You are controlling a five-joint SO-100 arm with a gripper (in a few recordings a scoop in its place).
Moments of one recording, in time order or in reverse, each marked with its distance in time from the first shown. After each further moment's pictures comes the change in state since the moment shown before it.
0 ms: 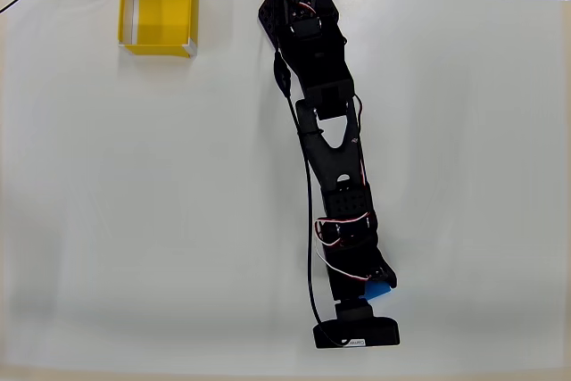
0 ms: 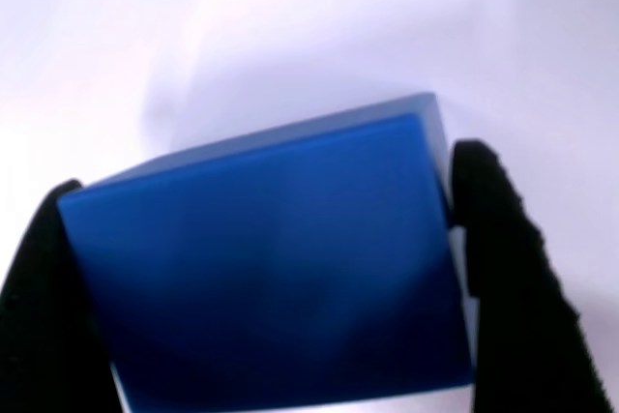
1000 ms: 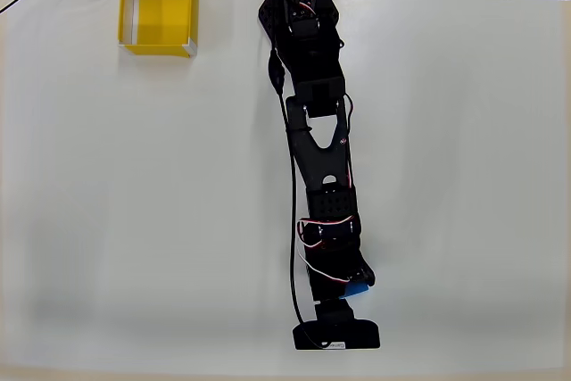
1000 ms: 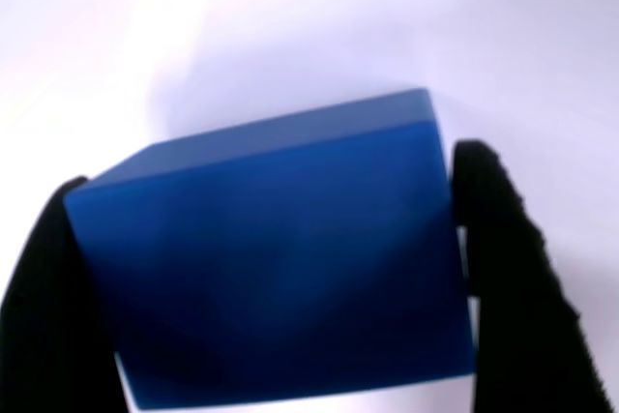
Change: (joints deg) arm 5.2 4.6 0.4 6.7 -3.7
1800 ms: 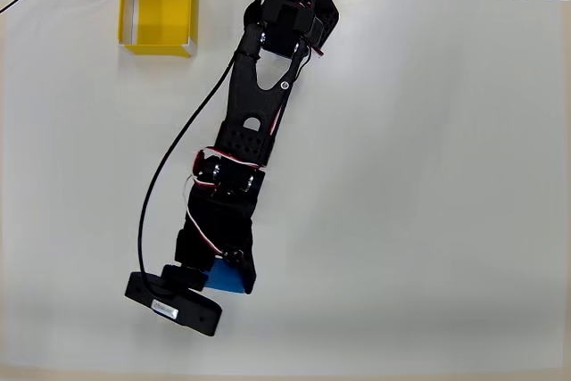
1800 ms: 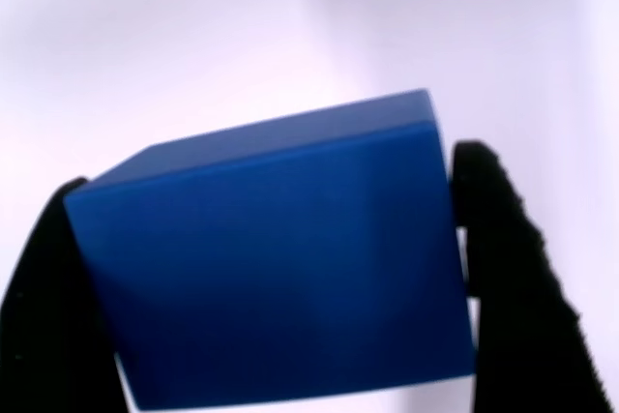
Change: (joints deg) arm 28.6 32.6 12.9 8.7 2.2
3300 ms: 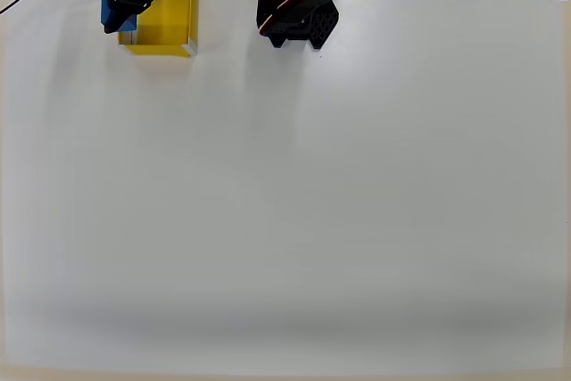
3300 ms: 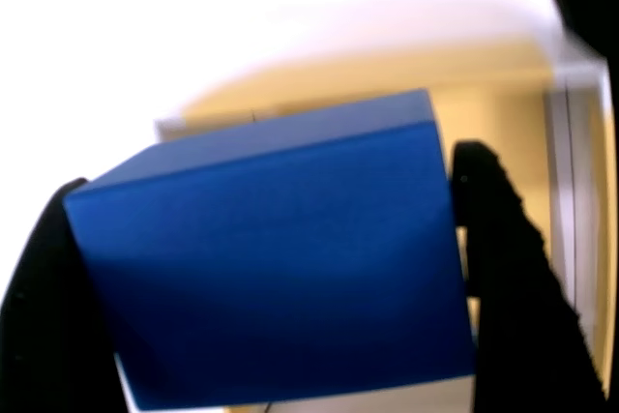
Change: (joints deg) arm 74.4 36.6 43.5 8.8 0.2
